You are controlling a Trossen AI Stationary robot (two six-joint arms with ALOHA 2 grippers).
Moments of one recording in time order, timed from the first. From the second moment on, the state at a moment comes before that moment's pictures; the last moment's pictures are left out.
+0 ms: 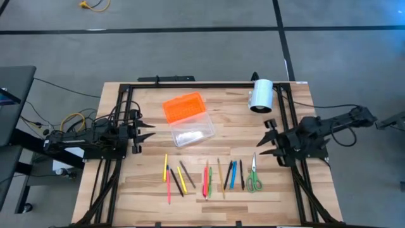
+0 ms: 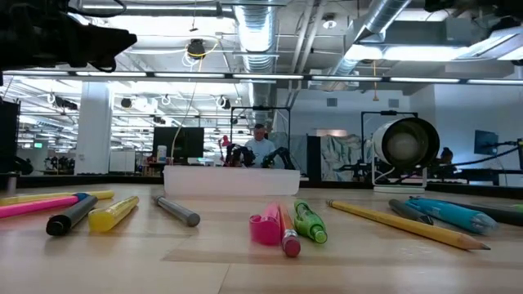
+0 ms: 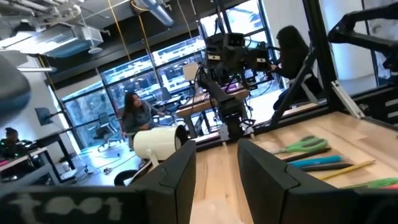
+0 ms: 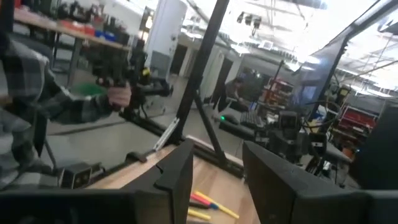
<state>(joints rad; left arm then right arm) 0.07 0.01 0.03 0.20 0.04 0.32 0.28 0.47 0.30 0.29 -0.16 -0.38</state>
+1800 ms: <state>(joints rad) -0.05 0.47 0.65 0.13 0.14 0.31 0.19 1.04 1.08 -0.09 -0.03 -0.25</state>
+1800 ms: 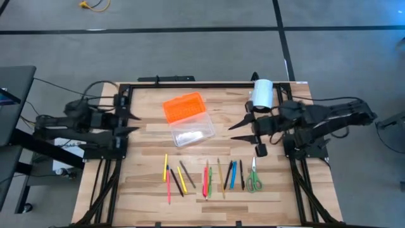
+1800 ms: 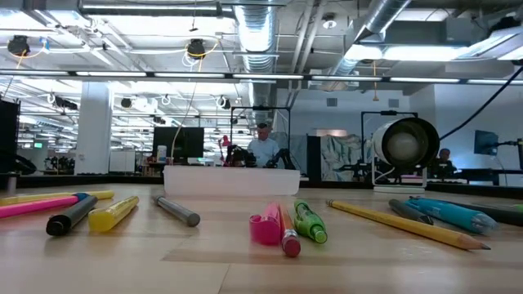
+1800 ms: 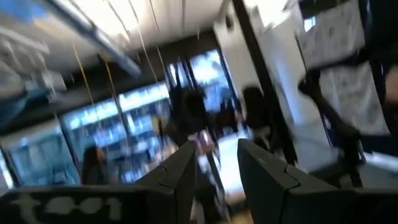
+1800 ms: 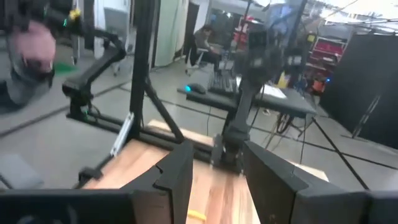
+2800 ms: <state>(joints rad) -0.29 0.97 0.73 -0.07 -0.19 0.16 0.37 1.35 1.14 -0.52 0.44 -0.08</state>
